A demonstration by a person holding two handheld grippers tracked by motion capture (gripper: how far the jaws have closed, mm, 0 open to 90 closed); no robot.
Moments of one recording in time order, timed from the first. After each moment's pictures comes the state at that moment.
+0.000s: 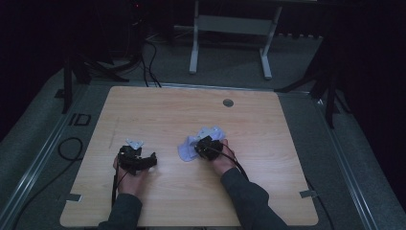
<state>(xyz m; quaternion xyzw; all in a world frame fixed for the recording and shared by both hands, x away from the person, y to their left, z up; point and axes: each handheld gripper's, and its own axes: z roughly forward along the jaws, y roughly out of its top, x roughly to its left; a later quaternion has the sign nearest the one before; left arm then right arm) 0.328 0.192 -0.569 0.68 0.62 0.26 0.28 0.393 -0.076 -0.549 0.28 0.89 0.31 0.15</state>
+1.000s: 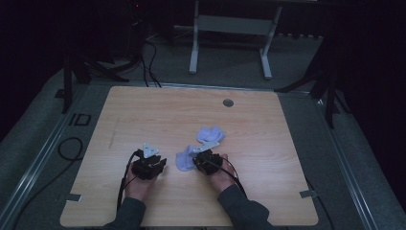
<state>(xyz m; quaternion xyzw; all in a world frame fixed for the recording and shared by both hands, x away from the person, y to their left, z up) 0.302 0.152 -0.551 0.77 0.50 0.19 0.35 0.344 -0.074 -0.552 0.33 0.87 0.33 0.13</state>
